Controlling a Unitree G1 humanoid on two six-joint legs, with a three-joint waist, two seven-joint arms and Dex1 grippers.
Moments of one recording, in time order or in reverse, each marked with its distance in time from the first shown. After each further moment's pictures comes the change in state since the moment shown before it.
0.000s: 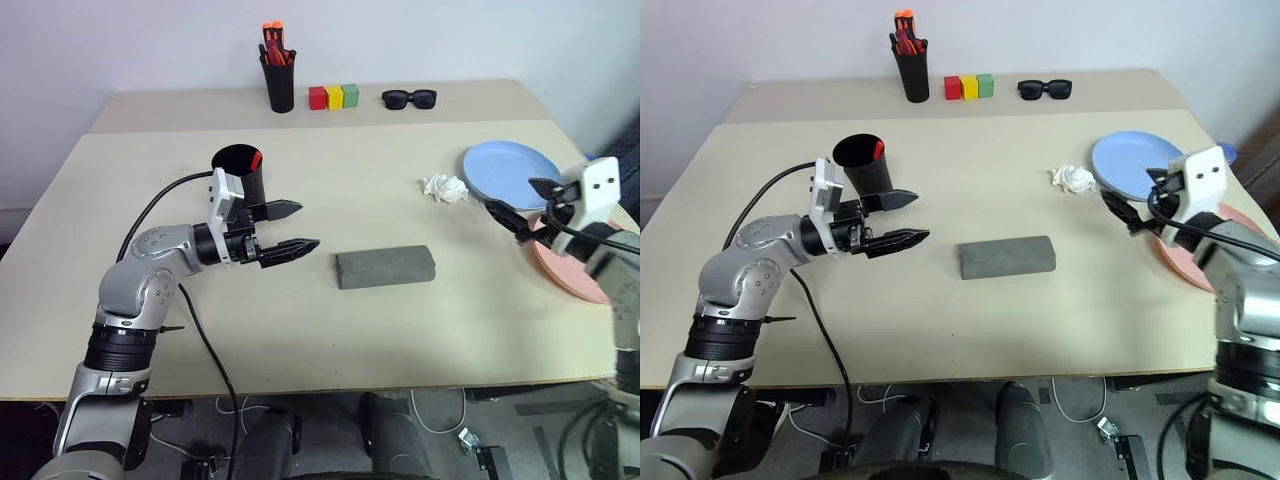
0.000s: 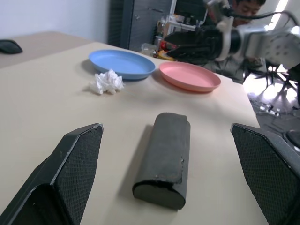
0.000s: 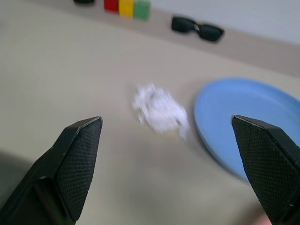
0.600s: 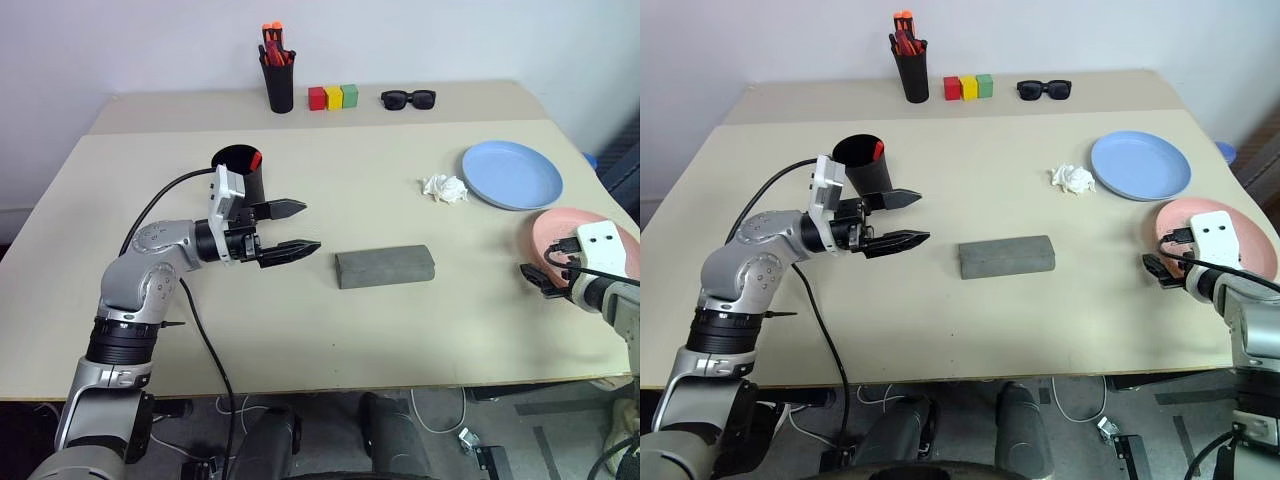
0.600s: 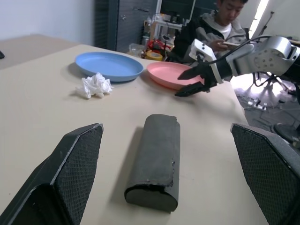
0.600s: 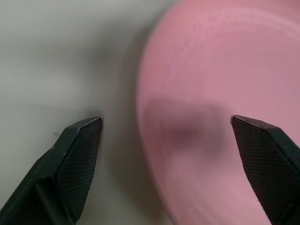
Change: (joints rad) left arm -0.030 0.002 -0.008 0.011 0.008 0.000 -0.036; right arm 0.075 -0.025 0.031 0.178 -0.120 0.193 -0.160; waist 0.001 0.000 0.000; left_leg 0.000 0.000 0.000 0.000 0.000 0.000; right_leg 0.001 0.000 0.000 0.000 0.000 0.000
